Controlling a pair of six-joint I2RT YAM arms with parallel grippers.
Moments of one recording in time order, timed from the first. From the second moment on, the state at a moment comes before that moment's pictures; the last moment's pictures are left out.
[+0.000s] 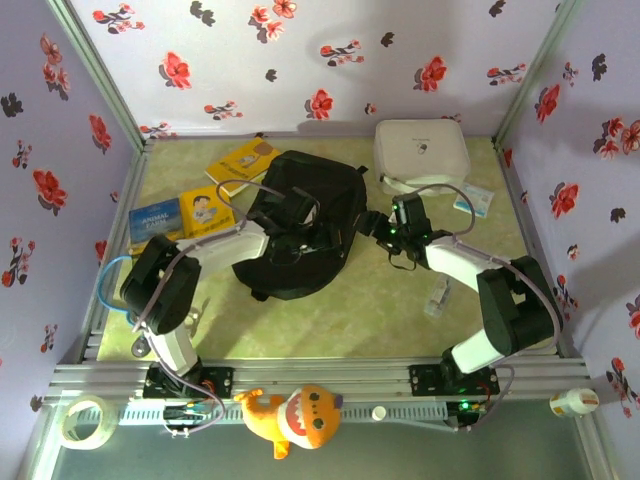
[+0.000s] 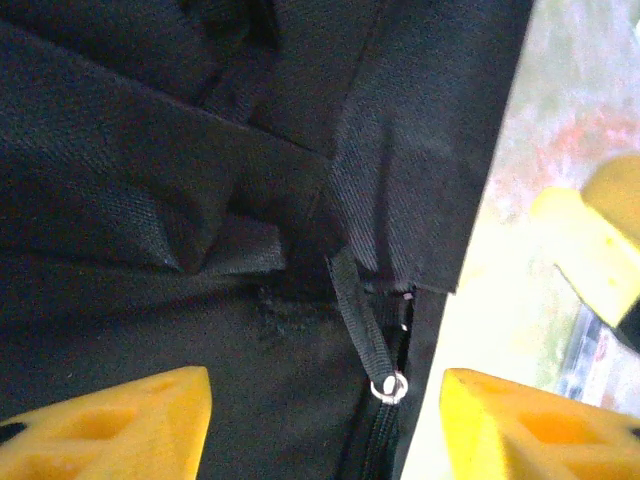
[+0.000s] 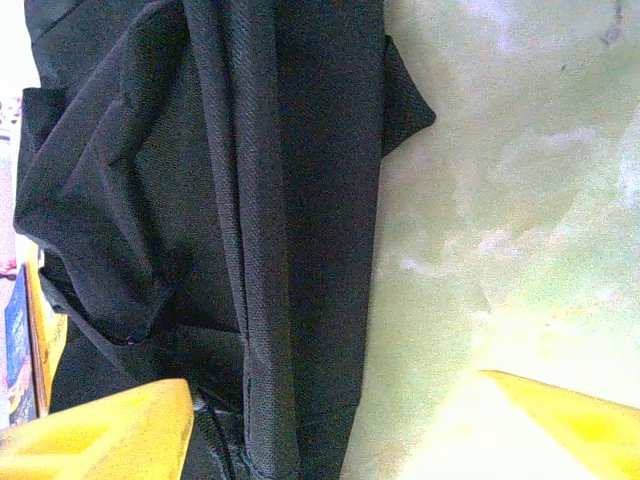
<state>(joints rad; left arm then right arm) -0.73 1.78 1.17 -0.30 0.21 -0.82 0.38 1.52 0.77 0.00 -0.26 0.85</state>
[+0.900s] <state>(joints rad) -0.74 1.96 1.34 -0.29 0.28 -0.95 0.38 1.52 0.75 0.07 -0.27 0.87</state>
